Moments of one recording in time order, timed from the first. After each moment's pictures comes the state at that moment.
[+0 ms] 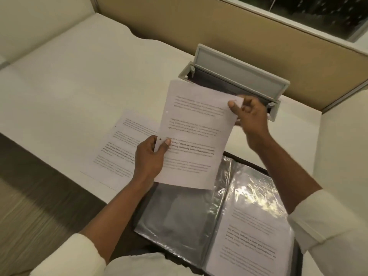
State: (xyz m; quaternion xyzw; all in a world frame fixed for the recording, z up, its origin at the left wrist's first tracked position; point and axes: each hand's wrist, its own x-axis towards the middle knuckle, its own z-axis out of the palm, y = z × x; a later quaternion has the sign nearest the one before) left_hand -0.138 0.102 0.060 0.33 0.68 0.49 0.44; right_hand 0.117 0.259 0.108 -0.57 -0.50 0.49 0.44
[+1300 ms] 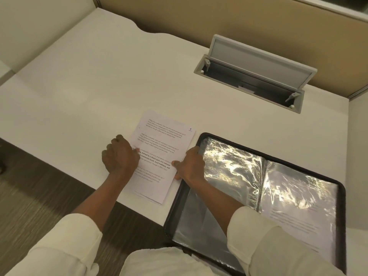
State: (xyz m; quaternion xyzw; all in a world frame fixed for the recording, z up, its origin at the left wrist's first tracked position) left_hand -0.323 0.137 -0.009 0.46 0.88 0.02 0.10; right_hand -0.112 0.148 -0.025 -0.71 -0.54 0.43 0.13
